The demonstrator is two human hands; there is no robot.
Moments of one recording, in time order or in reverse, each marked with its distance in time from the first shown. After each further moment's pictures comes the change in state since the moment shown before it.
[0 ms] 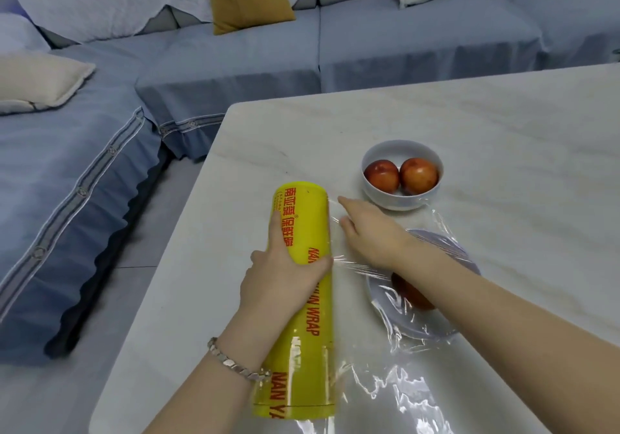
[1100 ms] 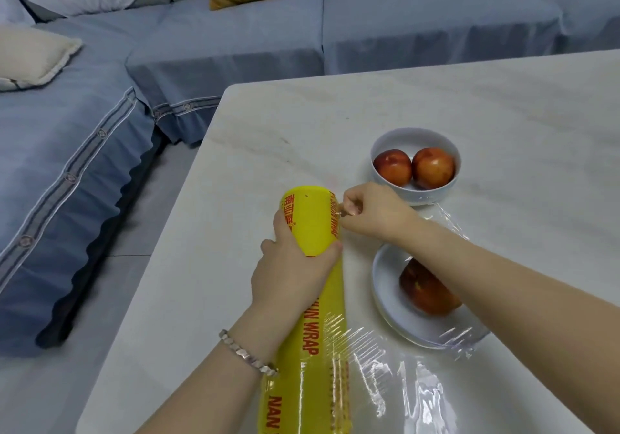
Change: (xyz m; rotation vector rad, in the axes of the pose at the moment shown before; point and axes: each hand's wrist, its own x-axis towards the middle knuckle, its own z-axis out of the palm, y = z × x) left_hand 0.021 0.004 0.014 -0.063 0.031 -0.012; right_hand 0.033 0.009 -0.001 0.213 -0.004 0.065
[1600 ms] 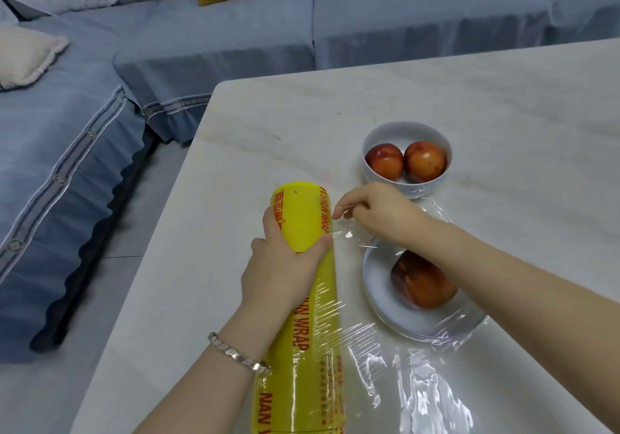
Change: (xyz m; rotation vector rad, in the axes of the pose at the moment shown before) left_hand 0.000 -0.004 0.000 -0.035 0.019 0.008; right_hand -0.021 -0.004 -0.013 0.062 -0.027 -0.021
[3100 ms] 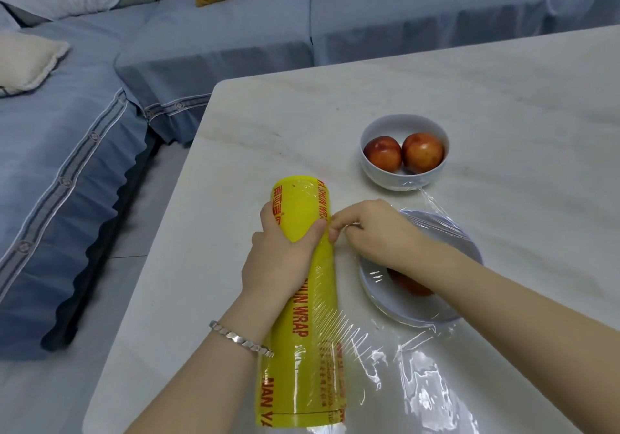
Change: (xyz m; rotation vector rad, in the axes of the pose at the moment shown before) left_hand 0.004 -0.002 0.000 -0.041 0.014 -0.004; right_hand -0.037 -0.021 0.011 -0.040 -0.070 0.045
